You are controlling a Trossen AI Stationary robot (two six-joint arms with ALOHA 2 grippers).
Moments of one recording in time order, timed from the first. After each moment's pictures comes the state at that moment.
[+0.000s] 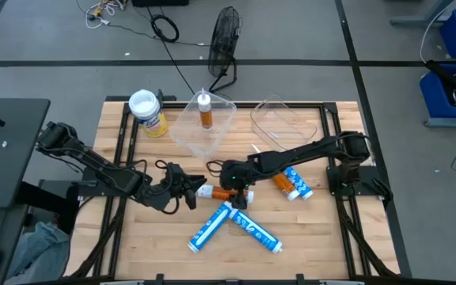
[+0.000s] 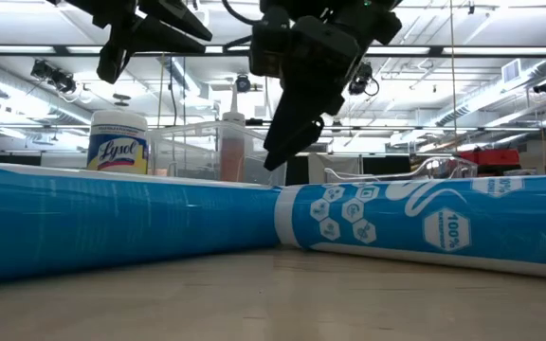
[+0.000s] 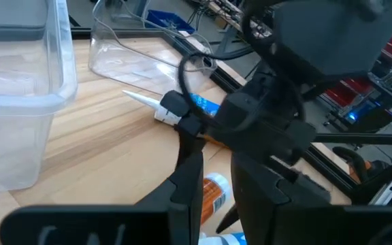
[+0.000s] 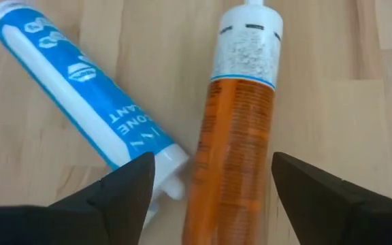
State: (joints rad) left arm -0.50 1.26 0.71 0.13 -0.90 -0.91; right arm 0.09 1.91 1.36 -0.44 -0.13 0.12
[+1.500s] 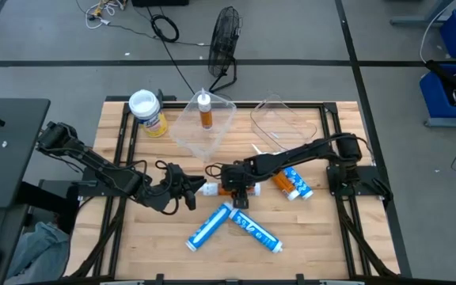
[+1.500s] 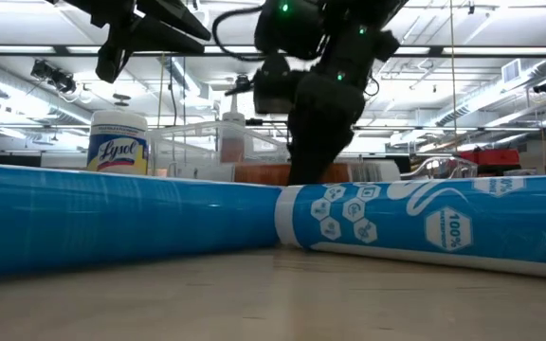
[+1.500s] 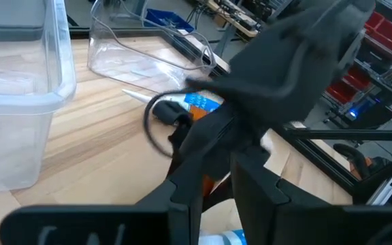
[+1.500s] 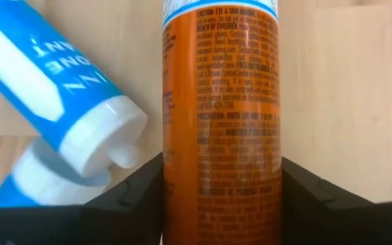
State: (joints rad) left arm -0.50 1.26 0.71 0.13 -0.90 -0.90; right arm 0.09 1.97 1.36 -0.53 -0.07 0.12
